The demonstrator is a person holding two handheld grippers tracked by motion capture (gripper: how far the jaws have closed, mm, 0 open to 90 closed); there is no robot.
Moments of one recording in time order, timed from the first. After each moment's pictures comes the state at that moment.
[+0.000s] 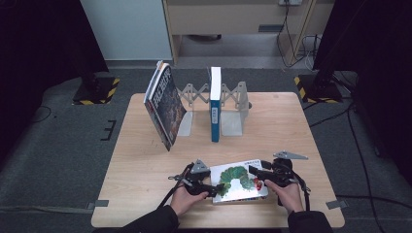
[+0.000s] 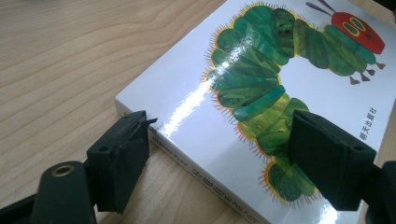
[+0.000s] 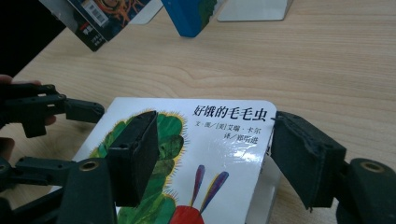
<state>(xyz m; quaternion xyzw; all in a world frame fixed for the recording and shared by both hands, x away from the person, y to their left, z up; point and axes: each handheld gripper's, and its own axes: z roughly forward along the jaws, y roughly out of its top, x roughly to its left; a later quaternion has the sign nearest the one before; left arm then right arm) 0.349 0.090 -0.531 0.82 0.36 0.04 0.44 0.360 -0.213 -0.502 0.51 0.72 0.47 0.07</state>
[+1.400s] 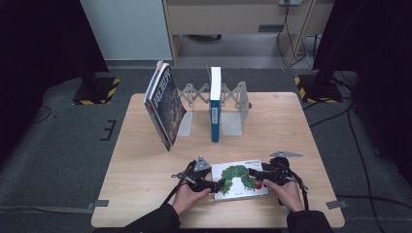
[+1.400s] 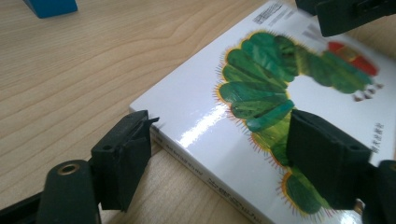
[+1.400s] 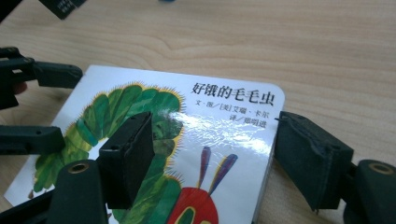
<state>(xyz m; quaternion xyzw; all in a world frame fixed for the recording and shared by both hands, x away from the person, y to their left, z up) 0.358 0.084 -0.534 0.82 0.36 0.08 0.43 0.372 -0.212 -0.517 0.52 0.75 0.41 0.06</state>
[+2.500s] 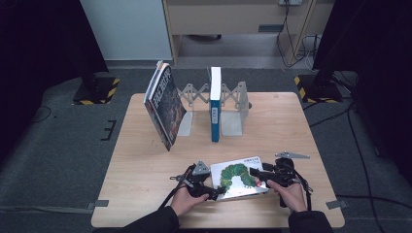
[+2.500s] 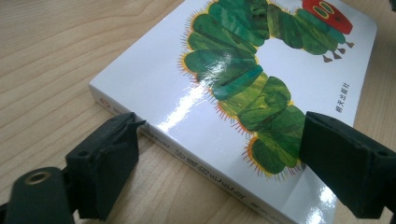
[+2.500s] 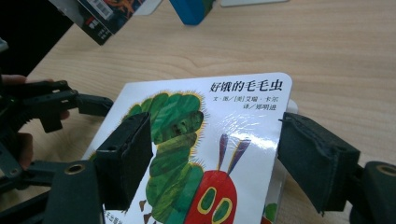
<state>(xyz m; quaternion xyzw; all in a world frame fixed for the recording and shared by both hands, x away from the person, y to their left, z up) 0.347 0.087 -0.536 0.83 0.34 0.04 0.44 0.362 -0.220 -0.504 0.52 0.72 0.46 0.03</state>
